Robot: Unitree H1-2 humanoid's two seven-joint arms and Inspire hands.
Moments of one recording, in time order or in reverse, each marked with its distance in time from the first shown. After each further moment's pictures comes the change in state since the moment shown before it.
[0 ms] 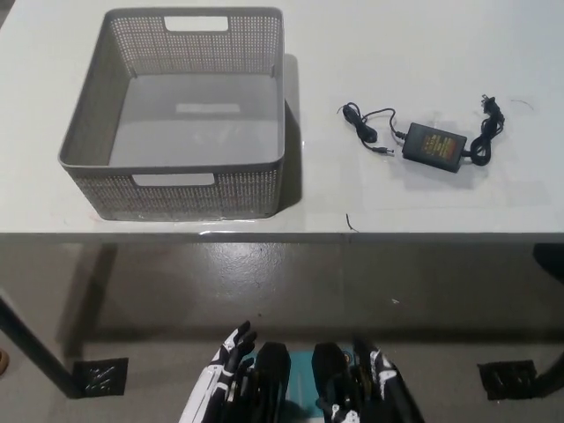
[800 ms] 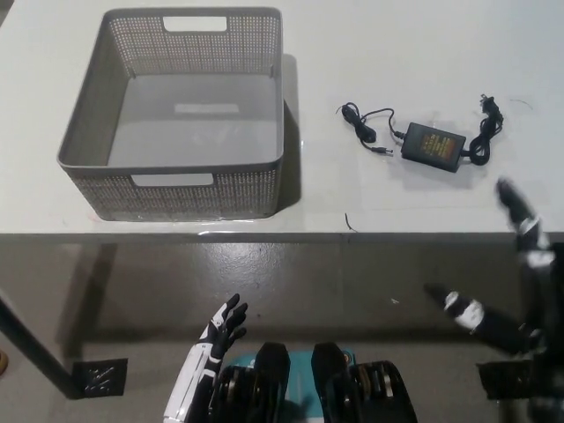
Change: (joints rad) left_arm -0.028 -0.001 0.035 -0.043 -0.006 -0.071 -0.005; right_arm -0.136 -0.114 -0.260 -0.553 -0.100 0.003 -0.043
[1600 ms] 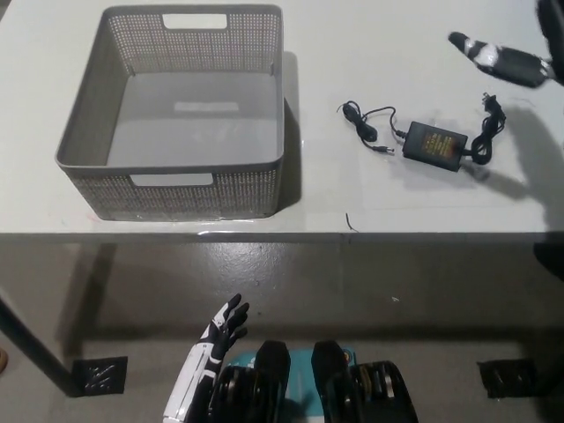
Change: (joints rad) left_arm -0.001 0.006 0.003 -0.003 -0.002 -0.001 -0.020; right_arm -0.776 -0.275 0.123 0.638 -0.316 0.368 0.080
